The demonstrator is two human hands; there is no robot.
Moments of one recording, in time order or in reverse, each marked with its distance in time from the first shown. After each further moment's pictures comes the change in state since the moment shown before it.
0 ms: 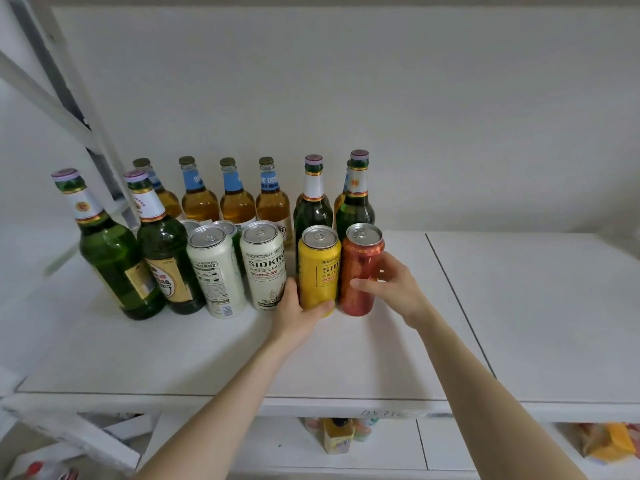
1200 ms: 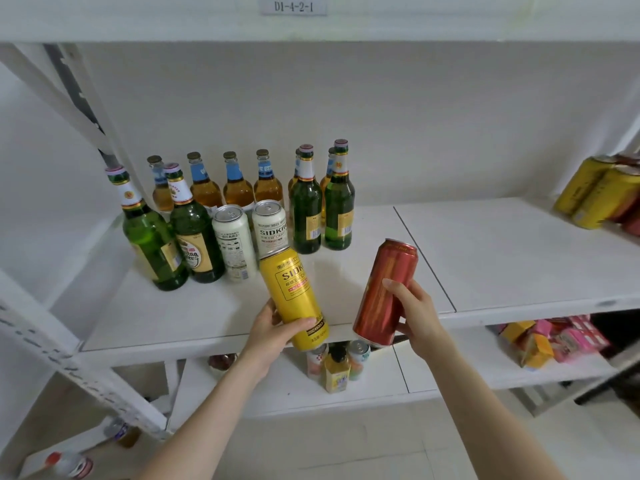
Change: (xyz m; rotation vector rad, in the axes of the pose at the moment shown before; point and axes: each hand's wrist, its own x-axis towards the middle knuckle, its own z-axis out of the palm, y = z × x) left_hand -0.144 0.010 -0.082 -0.327 -0.293 -0.226; right_hand -0.182 -0.026 0.016 0.340 0.261 0.267
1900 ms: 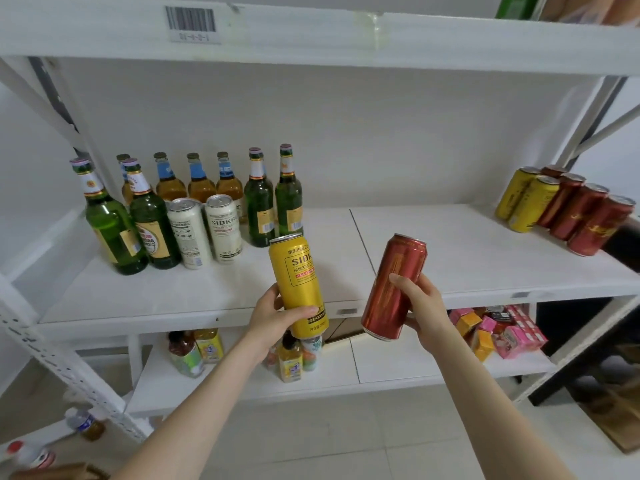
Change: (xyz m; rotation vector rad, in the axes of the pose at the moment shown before) left_hand -0.042 0.012 0.124 0.140 0.039 0.054; right_hand -0.057 -0.040 -0.134 -0.016 0.018 -0.068
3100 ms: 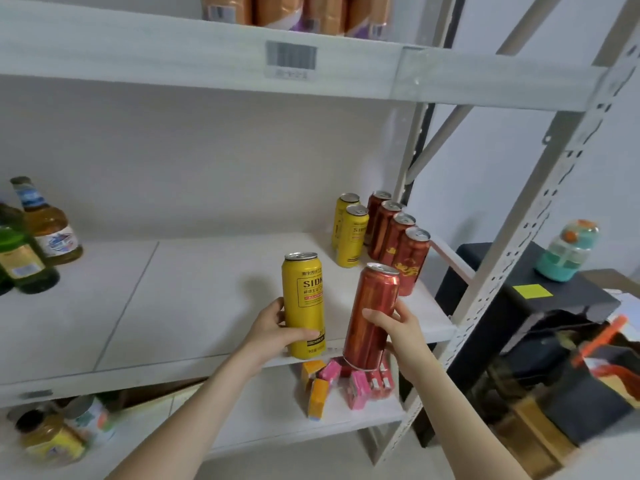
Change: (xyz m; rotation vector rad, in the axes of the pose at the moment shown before) left_hand 0.145 0.052 0.510 0.045 -0.146 0.031; right_hand 0.140 -0.075 -0.468 -0.011 0.015 -0.013
